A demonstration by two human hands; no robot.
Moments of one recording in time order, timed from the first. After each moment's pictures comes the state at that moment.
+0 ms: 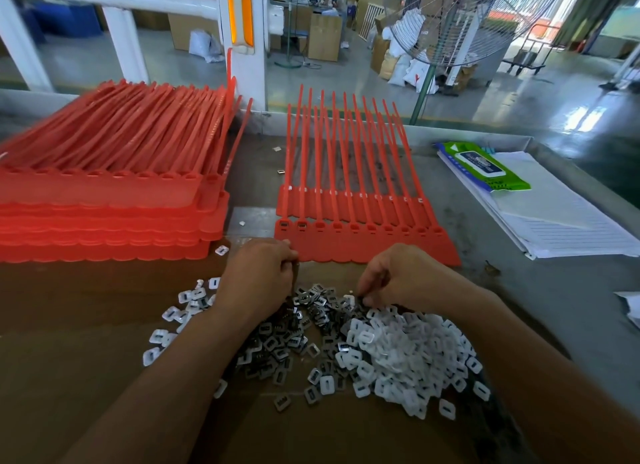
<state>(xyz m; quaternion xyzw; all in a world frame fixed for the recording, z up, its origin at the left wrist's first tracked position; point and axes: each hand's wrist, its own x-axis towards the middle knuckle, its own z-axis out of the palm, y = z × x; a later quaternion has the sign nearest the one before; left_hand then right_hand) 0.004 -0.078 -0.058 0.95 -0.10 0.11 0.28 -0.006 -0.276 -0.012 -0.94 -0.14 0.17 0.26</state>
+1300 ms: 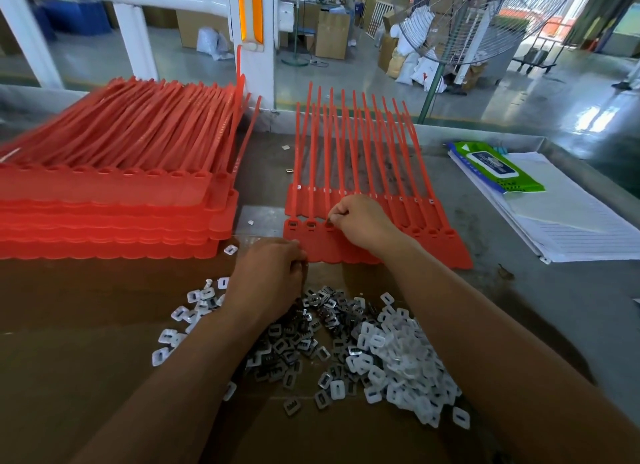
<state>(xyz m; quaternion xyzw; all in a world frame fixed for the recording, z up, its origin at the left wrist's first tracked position) 0.000 -0.077 -0.055 0.94 -0.11 0.11 0.31 0.079 -0.222 -0.033 -0.96 -0.06 0.01 0.29</state>
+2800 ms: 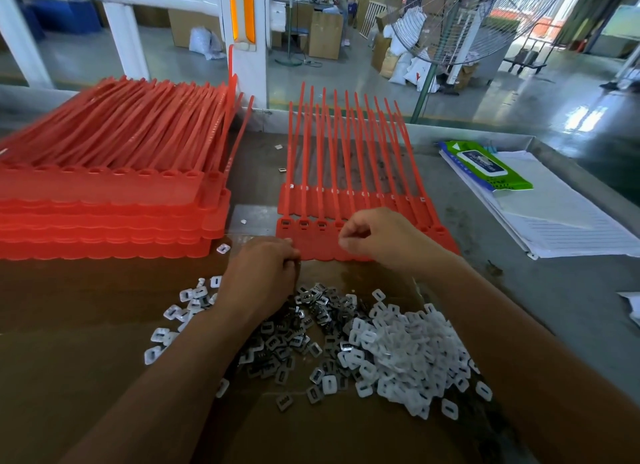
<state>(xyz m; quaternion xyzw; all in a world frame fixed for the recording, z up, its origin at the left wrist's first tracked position) 0.002 -0.077 -0.059 0.94 -0.11 0.11 0.30 0.031 -0.257 -0.010 -0.94 -0.14 0.07 0.31</state>
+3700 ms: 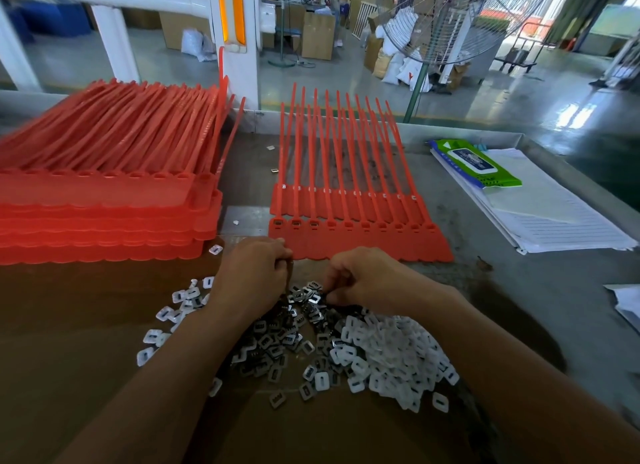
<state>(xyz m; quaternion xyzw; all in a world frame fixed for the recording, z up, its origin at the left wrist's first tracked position) 0.003 -0.078 -0.057 0.95 -0.11 0.12 0.28 -0.009 -0.248 -0.017 -0.93 -0.18 0.16 0.27</state>
